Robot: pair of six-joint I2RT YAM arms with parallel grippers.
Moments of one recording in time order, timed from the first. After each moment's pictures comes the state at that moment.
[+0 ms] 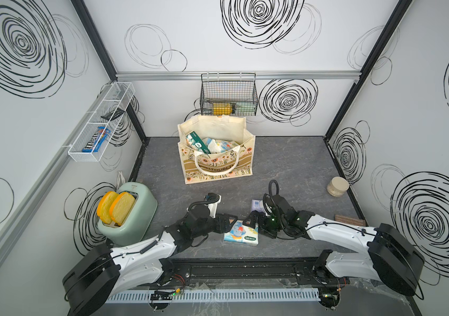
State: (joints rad) left arm -0.78 1.00 0.27 0.20 0.19 -0.77; right arm 0.82 1.26 0.51 -0.11 -0.39 1.11
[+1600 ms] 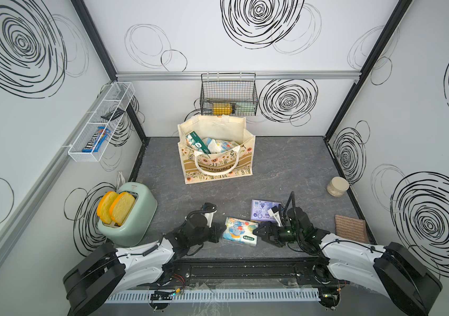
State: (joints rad) left arm -0.80 1.05 0.14 0.33 0.18 -0.77; right arm 0.66 1.07 0.12 0.29 -0.67 1.05
